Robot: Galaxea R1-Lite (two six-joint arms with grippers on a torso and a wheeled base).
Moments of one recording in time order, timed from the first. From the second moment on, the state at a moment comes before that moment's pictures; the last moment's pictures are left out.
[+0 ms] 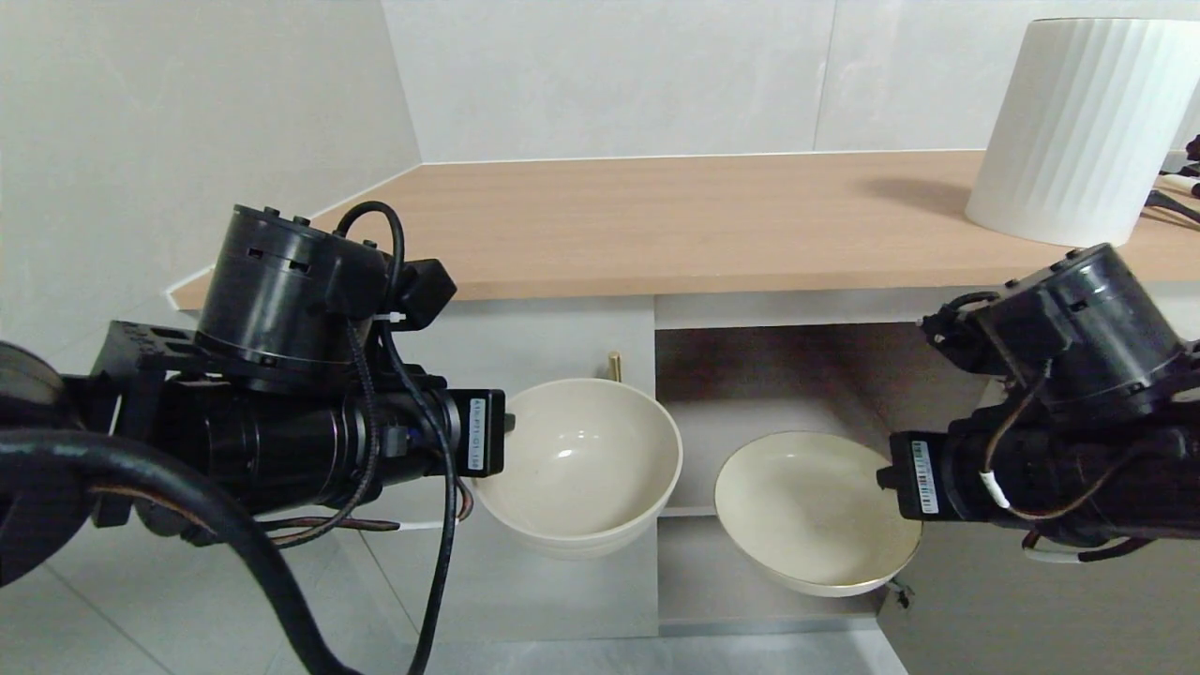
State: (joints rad) left arm -0.61 1.55 -1.04 0.09 0.16 -0.36; right arm 0.67 1.53 -1.06 0.34 -0.28 0.52
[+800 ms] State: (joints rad) left arm -0.61 1.55 -1.03 0.09 0.16 -0.36; right arm 0.47 2.09 -1.11 -0.15 -0.30 0.52
